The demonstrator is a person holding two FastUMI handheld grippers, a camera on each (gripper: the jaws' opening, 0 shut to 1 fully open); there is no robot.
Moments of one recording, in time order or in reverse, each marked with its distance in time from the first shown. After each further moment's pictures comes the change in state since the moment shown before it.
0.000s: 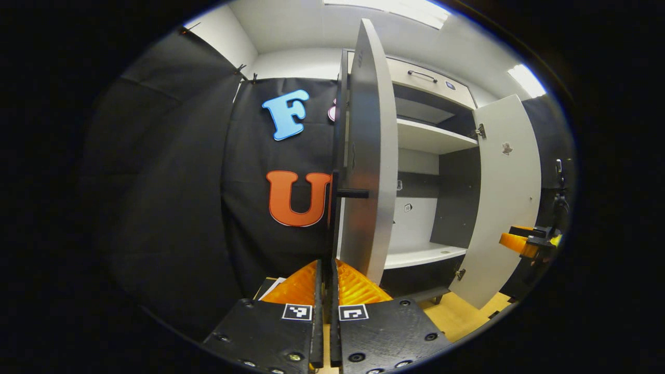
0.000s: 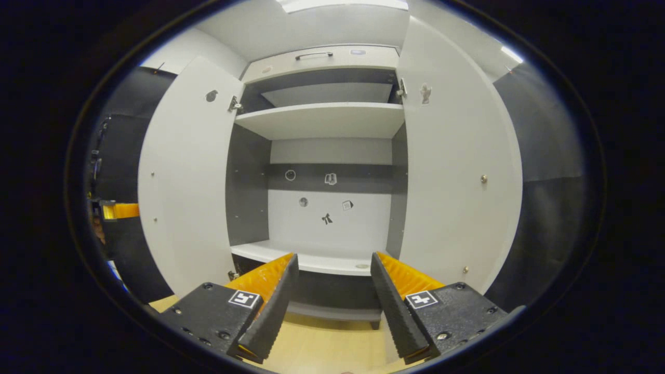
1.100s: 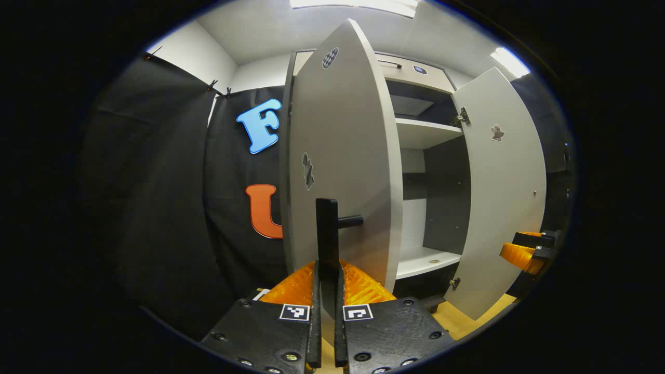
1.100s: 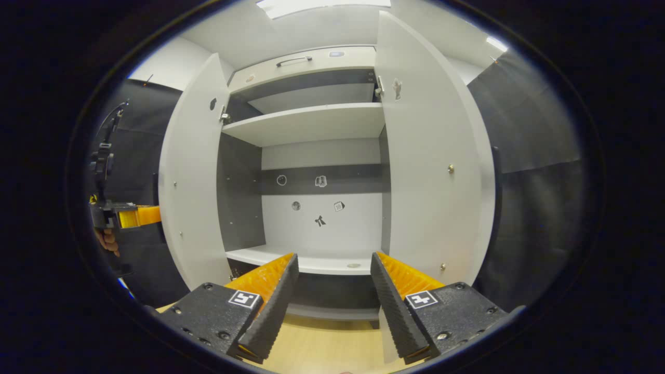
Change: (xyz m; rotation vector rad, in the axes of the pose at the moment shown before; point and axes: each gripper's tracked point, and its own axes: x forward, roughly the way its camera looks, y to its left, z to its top) left arm 0.058 -0.089 0.015 0.095 -0.019 0.038; right arm -0.003 -0.021 0.003 0.063 -0.026 0.019
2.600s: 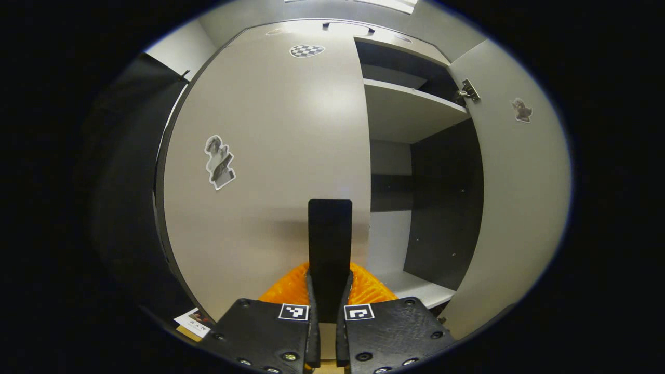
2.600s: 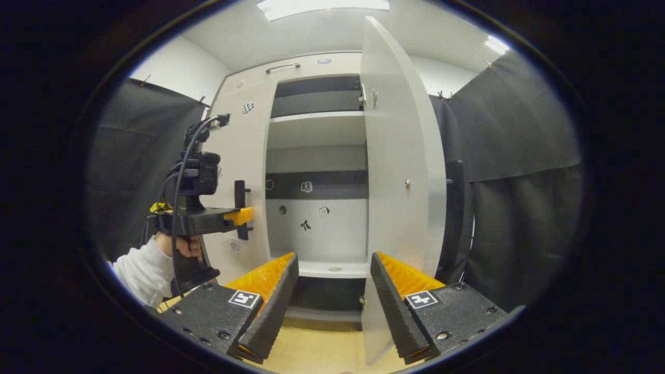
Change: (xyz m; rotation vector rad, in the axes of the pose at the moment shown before) left arm 0.150 -0.137 0.005 -0.061 -0.009 -0.109; right arm -0.019 -0.037 0.015 -0.007 -0.030 -0.057
